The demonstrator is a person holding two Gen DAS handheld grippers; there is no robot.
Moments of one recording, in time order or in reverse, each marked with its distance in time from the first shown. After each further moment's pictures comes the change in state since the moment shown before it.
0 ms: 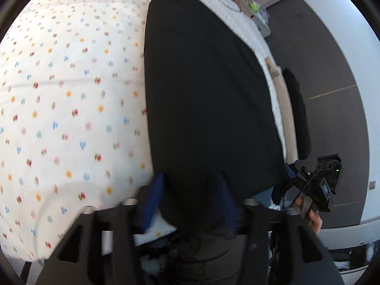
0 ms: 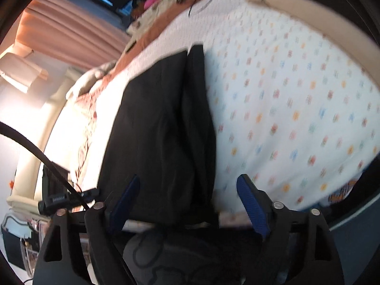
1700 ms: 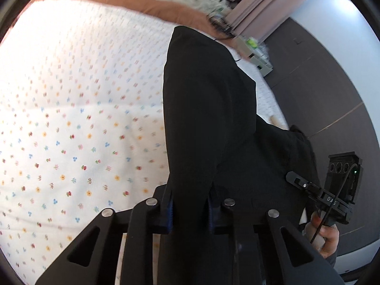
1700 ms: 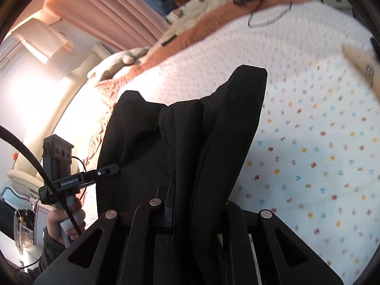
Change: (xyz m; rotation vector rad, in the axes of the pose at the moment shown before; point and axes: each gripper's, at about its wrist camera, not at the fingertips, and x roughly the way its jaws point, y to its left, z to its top) left arm -0.010 -0.058 0.130 0.095 -0.274 0.089; right arm 0.123 0.100 0.119 -0.248 0.052 0.100
